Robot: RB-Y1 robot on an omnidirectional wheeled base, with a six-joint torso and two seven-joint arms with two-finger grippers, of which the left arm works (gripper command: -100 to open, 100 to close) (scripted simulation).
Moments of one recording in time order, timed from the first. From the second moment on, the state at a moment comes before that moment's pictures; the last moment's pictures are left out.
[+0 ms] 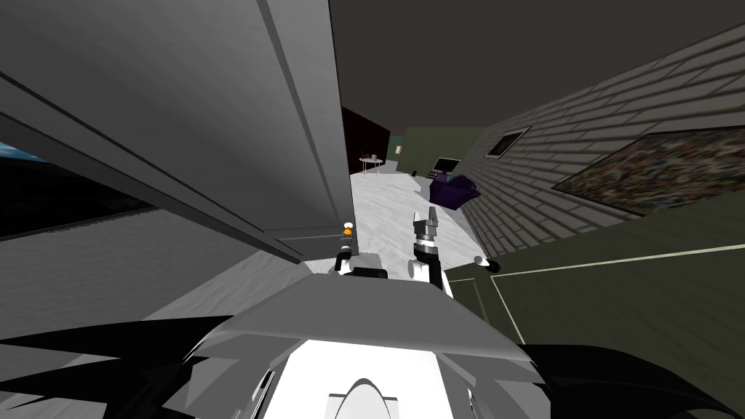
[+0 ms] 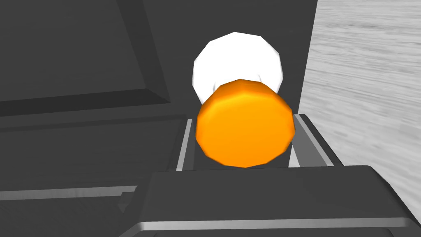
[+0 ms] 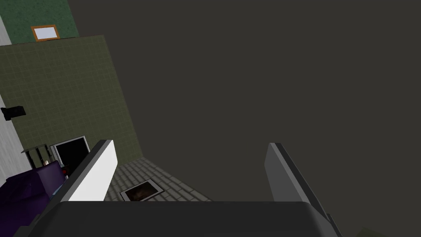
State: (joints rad) arm -0.07 -0.01 -0.28 -0.73 0.67 -0.89 1.07
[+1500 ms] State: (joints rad) arm -0.08 0.00 -0.20 -0.72 0.73 -0.90 1.07
